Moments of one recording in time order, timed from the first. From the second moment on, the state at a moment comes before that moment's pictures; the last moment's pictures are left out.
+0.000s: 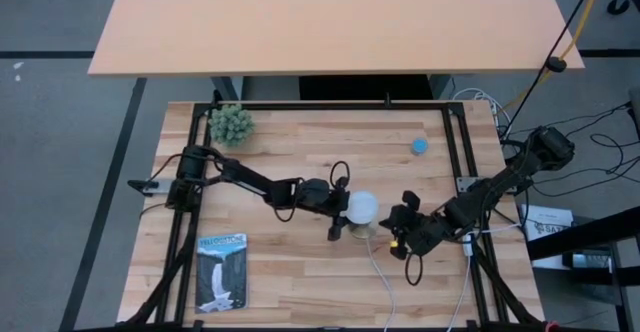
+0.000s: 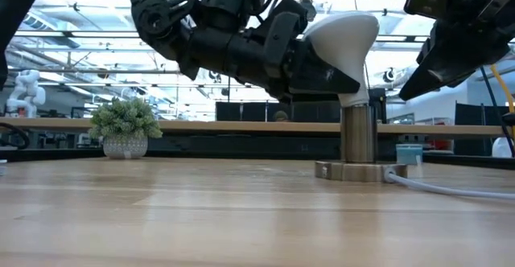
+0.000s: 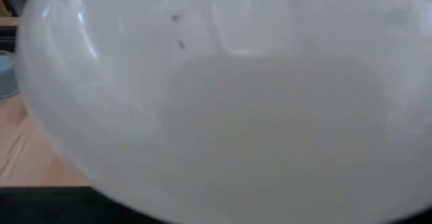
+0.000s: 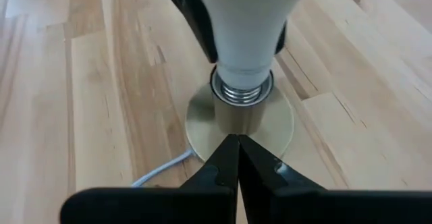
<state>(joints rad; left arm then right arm) -0.07 2.02 1.05 0.68 0.13 0.01 0.59 1.30 0.65 -0.25 0.58 0.77</state>
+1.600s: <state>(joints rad) -0.05 2.03 1.22 0.28 0.11 0.04 0.55 1.49 0.66 -0.04 0.42 0.95</state>
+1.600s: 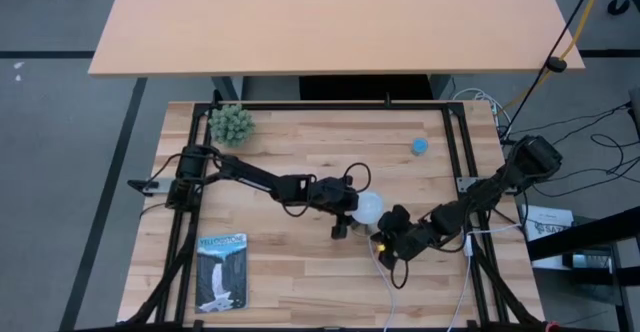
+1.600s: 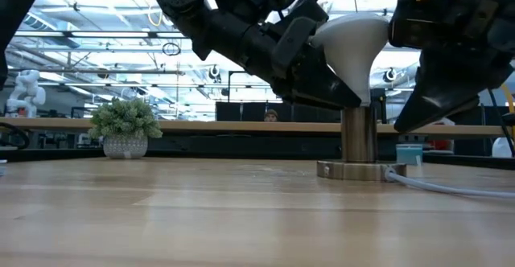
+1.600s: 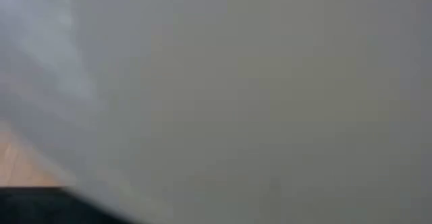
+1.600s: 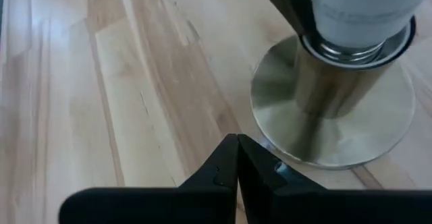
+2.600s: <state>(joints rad) -0.01 2.03 1.22 0.27 0.13 0.04 0.64 1.84 0.84 -0.08 0.70 1.38</state>
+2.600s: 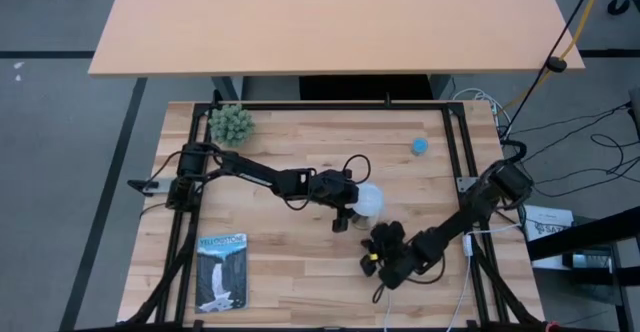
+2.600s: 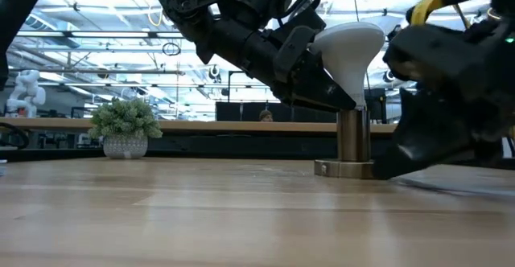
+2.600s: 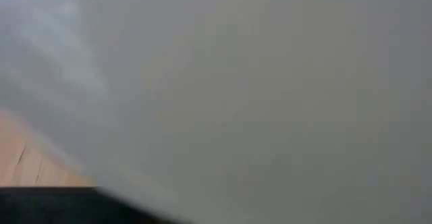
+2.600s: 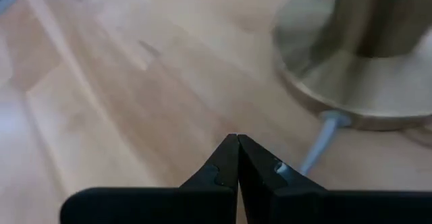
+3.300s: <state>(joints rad) -0.02 2.03 1.22 0.26 0.28 0.03 0.65 1.73 0.84 -0.54 0.62 1.55</state>
